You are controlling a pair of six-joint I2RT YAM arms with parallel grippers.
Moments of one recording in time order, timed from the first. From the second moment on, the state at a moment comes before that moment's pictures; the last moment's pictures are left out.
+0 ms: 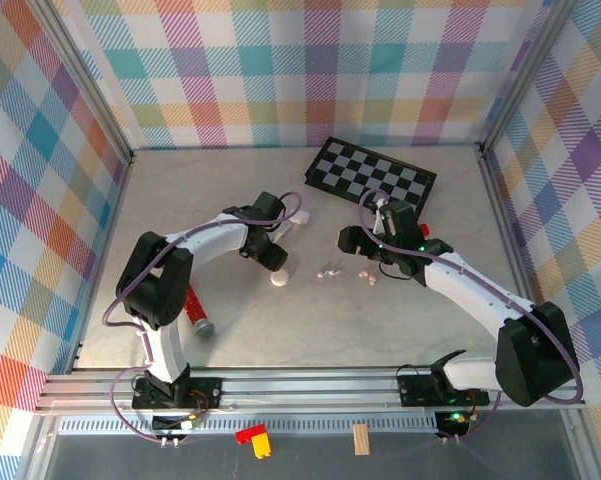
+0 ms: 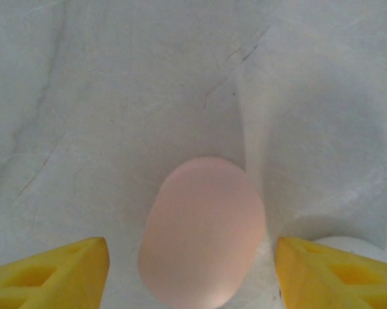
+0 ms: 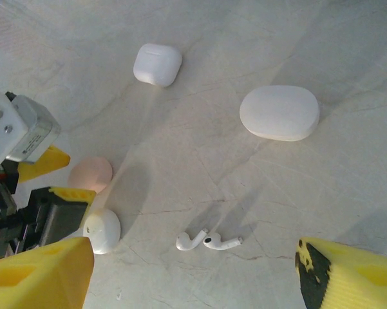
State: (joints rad) left arm -0.51 1.87 1.26 -0.67 -0.06 0.13; right arm 0.47 1.30 0.83 -0.29 -0.17 0.57
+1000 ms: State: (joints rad) left arm -0.50 1.49 0.93 -0.21 0.23 0.16; right arm 0.47 1.22 0.89 -0.34 -0.47 0.58
